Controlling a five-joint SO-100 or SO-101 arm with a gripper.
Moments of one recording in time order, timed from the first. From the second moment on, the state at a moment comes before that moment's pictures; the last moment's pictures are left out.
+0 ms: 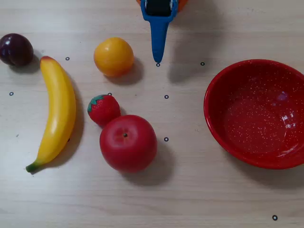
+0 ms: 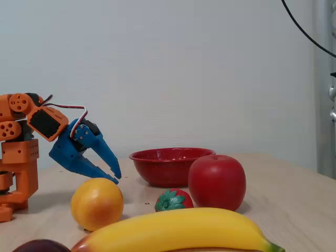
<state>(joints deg) -2.8 184.2 178.3 50.5 2.2</state>
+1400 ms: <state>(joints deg) -19.3 130.6 113.7 79.2 20.9</state>
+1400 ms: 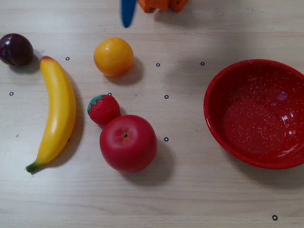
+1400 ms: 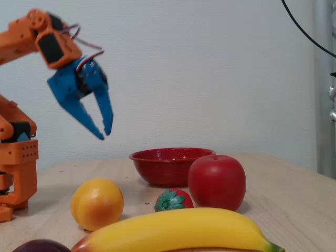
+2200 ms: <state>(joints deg) -57.9 64.5 47.9 99.7 58.4</state>
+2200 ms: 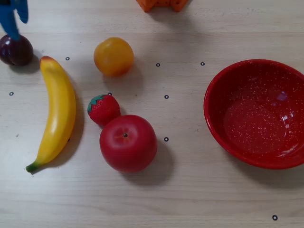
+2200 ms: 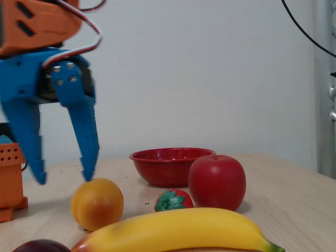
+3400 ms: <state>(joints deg) -67.8 39.8 33.1 94.0 77.2</state>
